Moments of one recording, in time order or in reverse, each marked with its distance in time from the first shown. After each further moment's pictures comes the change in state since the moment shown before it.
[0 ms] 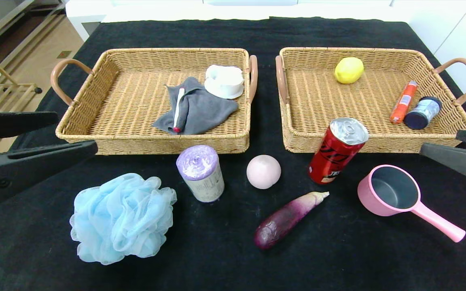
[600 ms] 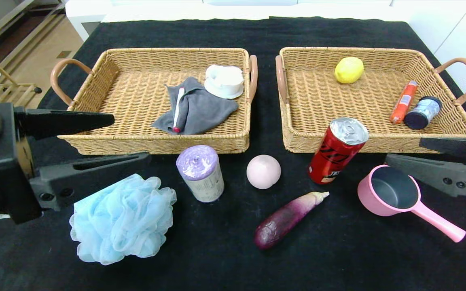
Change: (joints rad) left arm -0.163 0.105 -0.017 -0.049 0.007 0.068; right arm 0.099 0.085 -0.011 -0.020 -0.003 -0.001
